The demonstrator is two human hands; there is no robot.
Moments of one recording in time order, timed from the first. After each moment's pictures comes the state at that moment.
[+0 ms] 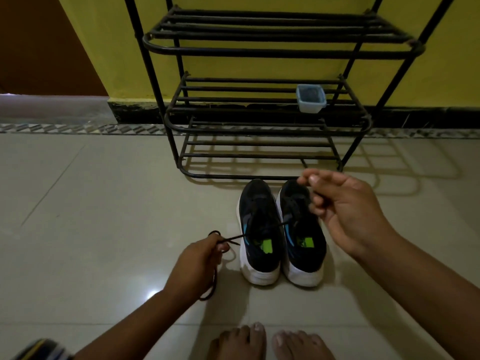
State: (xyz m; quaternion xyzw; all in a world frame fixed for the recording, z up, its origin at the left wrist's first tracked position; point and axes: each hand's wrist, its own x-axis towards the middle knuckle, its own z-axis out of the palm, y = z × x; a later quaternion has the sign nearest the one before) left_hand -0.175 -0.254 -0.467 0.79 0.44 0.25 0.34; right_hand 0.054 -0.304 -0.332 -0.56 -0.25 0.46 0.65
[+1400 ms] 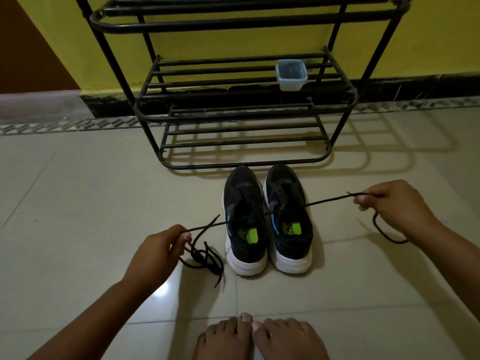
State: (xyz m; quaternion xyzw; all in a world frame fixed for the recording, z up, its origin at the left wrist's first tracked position) left_hand -0.197 -0.228 -0.472 0.81 0.50 0.17 0.25; right_hand 0.195 -0.340 -0.399 -0.87 -0.35 0.23 0.26
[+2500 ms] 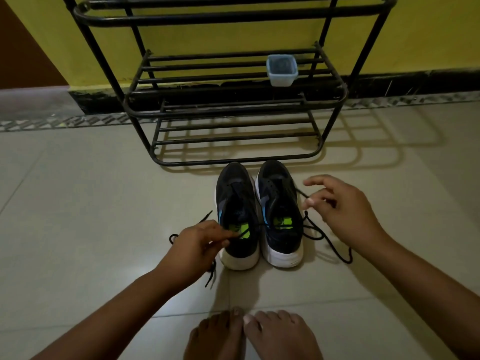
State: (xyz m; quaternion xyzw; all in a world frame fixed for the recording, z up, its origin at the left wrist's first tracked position) left_hand -0.132 -0.258 -0.439 0.85 0.36 0.15 0.35; right_hand 0.124 -0.344 -0.392 -0.75 -0.48 0.24 0.38
